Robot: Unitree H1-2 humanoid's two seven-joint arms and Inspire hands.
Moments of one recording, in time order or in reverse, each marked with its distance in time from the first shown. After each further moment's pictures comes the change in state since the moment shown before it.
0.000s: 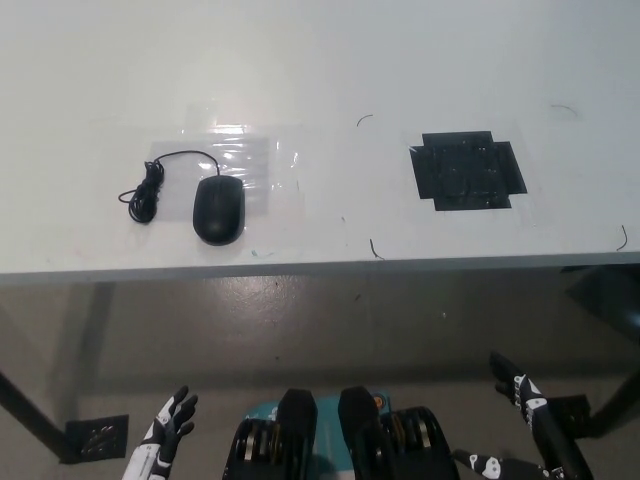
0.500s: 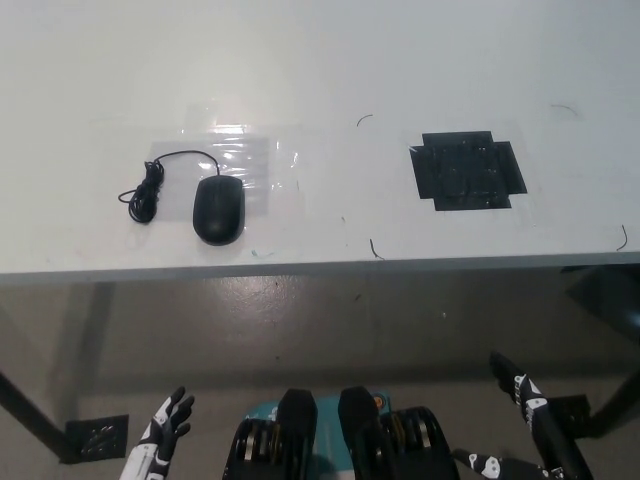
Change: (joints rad) left_arm 0.001 0.014 -0.011 -0.006 0.005 0.018 0.021; right_arm 0.001 0.007 -0.005 0.000 0.003 -0.001 -0.001
